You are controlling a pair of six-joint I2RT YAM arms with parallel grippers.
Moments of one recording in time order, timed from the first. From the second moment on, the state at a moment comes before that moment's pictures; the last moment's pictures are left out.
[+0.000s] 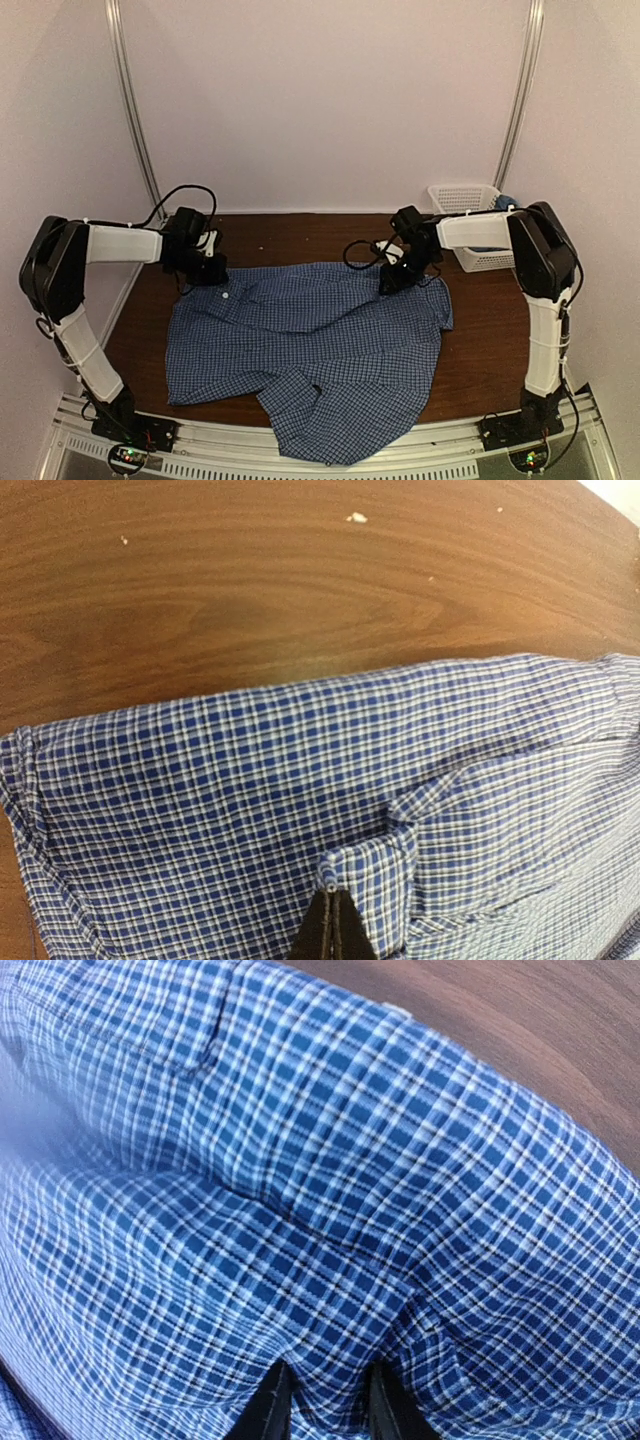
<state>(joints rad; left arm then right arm) -0.30 1.75 1.04 -0.28 0.18 -0.29 0.48 2.08 1.47 -0.59 -0.25 0.02</state>
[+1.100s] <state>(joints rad) -0.29 1.76 1.11 -0.21 -0.06 -0.26 0.40 1.86 1.42 -0.60 -0.18 0.08</state>
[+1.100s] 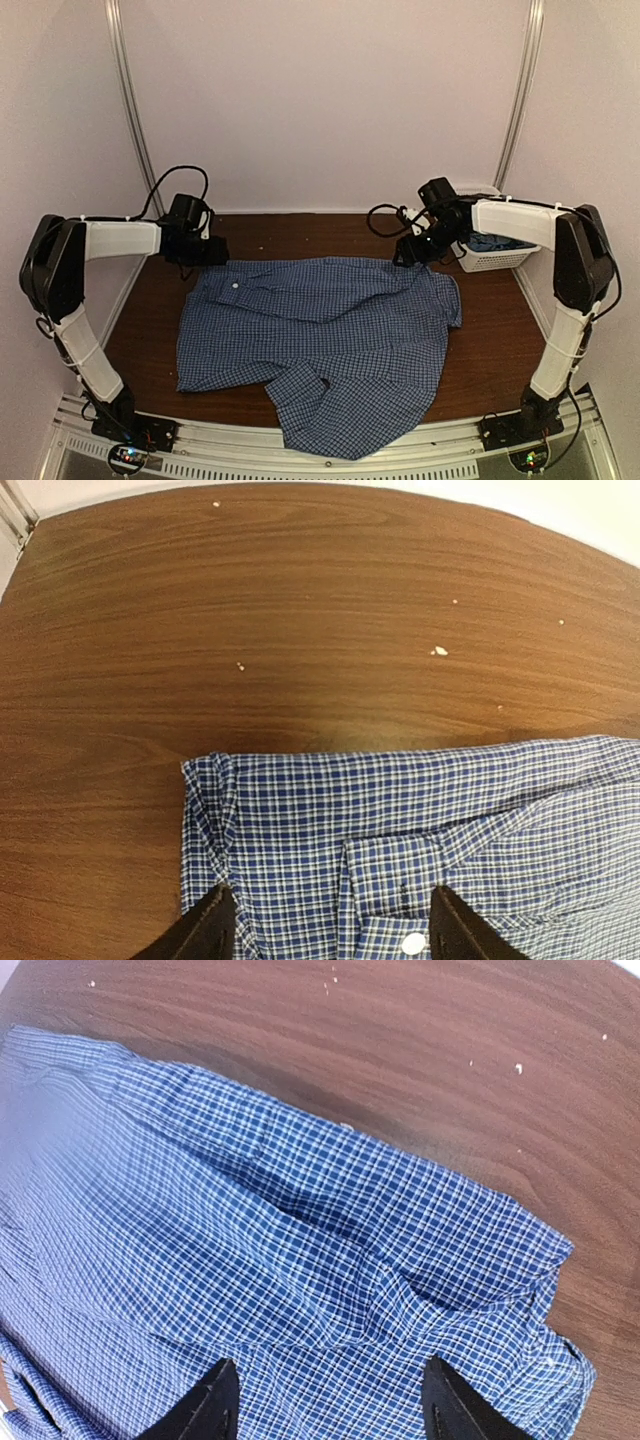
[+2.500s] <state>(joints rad) -0.20 1.78 1.20 -0.34 -0.01 -0.24 0.38 2.13 1.72 -0.65 -0.13 0.09</state>
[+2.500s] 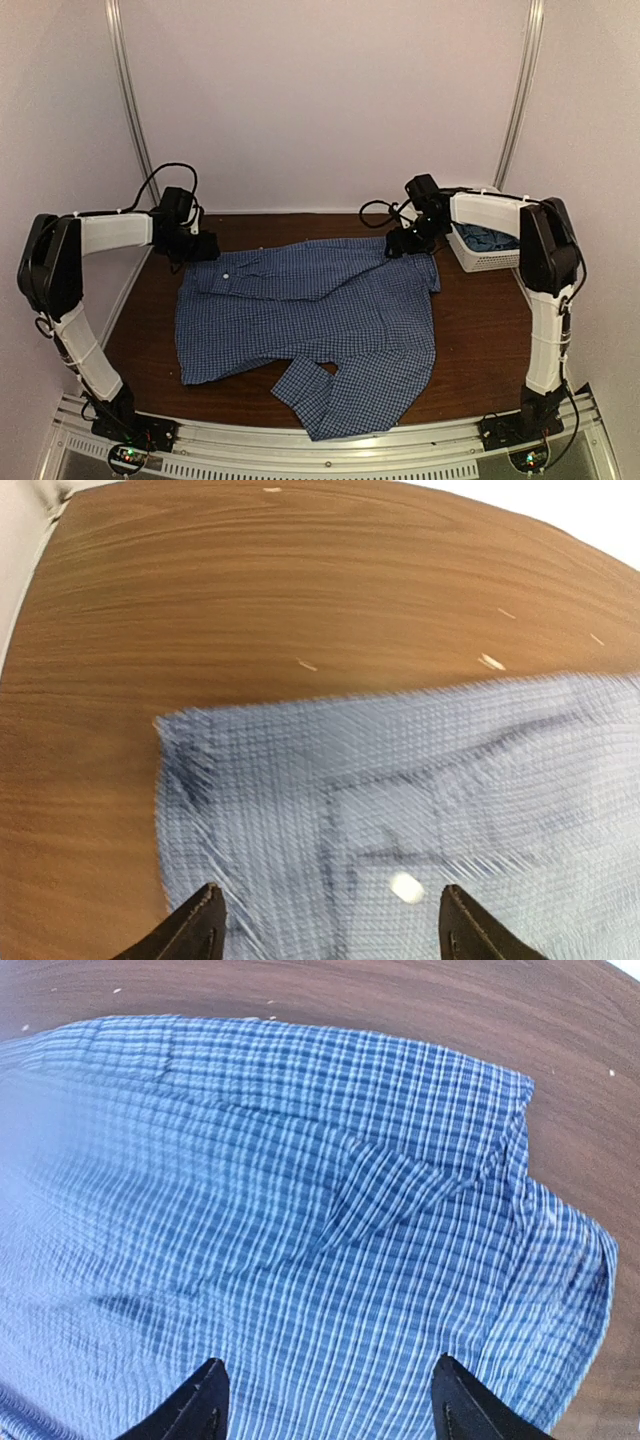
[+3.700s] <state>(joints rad) -0.18 1.92 1.33 -0.46 0.02 -0.20 0.43 1.99 1.46 -0.56 -0.17 0.15</state>
